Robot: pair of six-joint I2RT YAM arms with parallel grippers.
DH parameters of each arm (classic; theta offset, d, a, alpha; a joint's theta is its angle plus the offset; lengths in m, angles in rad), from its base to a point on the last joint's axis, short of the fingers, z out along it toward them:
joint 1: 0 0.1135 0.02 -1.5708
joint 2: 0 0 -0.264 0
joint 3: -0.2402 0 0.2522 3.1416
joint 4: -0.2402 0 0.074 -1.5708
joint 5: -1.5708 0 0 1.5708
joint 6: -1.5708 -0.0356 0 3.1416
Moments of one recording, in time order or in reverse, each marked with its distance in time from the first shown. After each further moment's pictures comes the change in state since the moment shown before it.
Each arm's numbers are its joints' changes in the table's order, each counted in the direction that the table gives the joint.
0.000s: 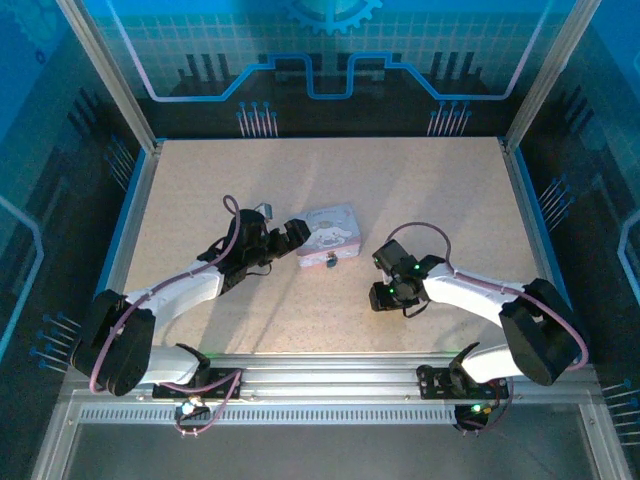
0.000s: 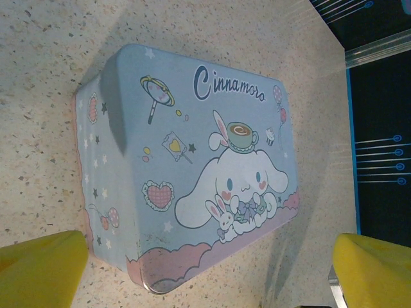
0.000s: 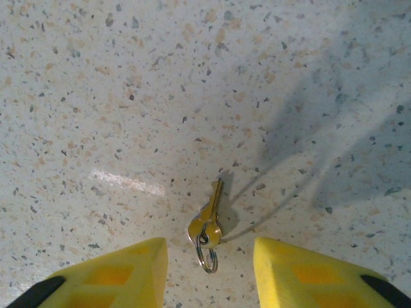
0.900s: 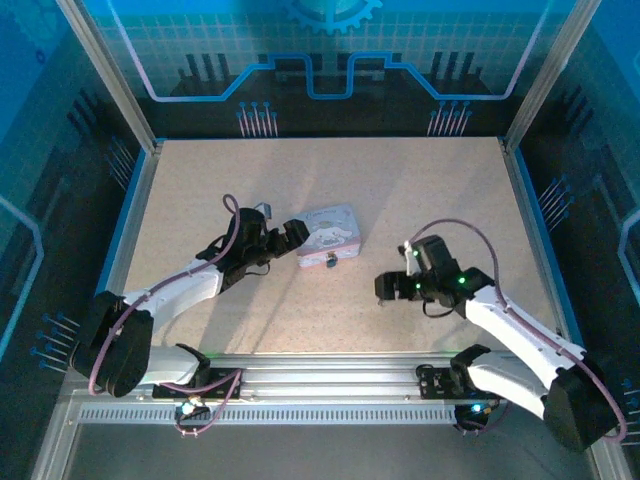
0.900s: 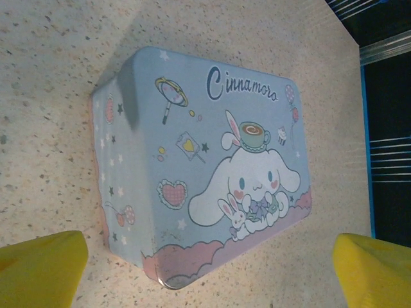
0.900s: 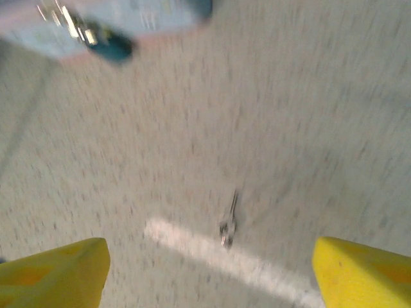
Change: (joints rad) left arm 0.003 -0.006 -0.019 -0.056 0.013 -0.025; right arm -0.141 -0.388 0.092 -0.011 0.136 0.053
